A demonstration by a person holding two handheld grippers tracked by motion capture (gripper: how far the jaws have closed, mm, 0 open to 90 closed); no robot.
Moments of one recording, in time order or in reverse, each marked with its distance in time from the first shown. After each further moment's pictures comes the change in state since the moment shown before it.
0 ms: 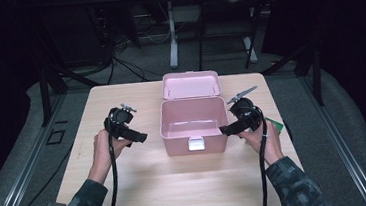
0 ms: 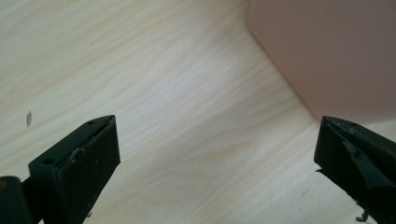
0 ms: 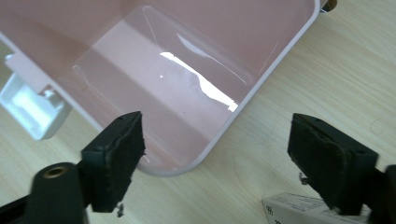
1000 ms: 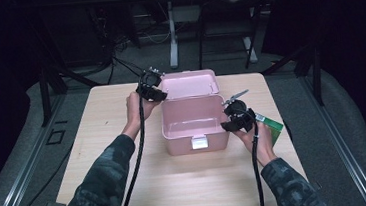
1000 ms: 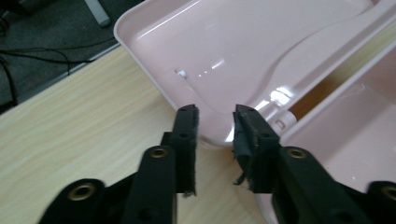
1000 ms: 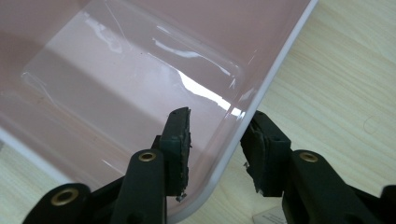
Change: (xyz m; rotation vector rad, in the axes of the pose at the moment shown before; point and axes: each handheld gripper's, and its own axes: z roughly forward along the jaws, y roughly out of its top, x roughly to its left) left arm -0.011 0.134 0.036 -0.198 -0.029 0.036; right arm -0.002 0.000 0.036 0.024 -0.091 0.027
